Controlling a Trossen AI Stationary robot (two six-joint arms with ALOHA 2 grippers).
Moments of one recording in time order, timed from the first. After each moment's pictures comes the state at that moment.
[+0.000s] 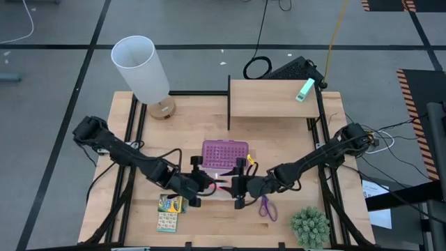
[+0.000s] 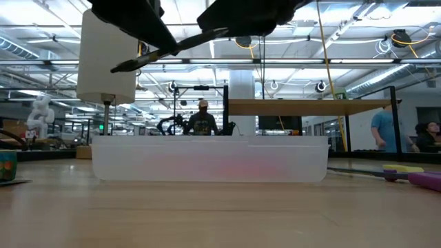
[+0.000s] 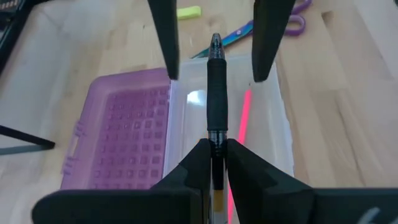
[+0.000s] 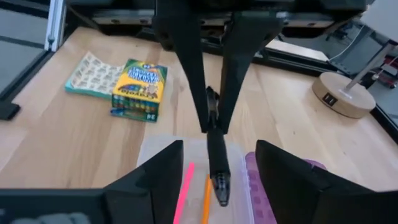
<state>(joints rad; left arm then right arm) -0.47 1.56 1.07 -0.35 -0.44 -0.16 0.43 1.73 1.06 0.19 0.52 0.01</state>
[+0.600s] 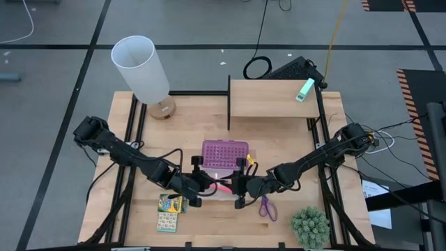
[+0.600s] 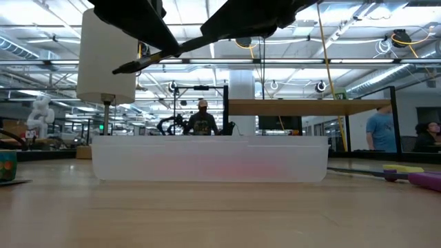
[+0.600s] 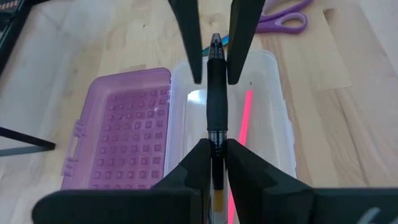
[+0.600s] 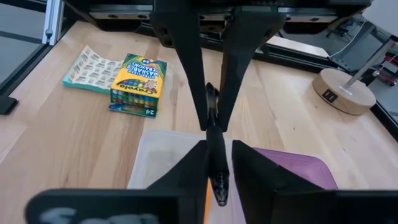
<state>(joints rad) -0.47 1.57 1.08 -0.35 -0.44 -0.16 0.43 1.73 1.06 0.18 0.52 0.01</state>
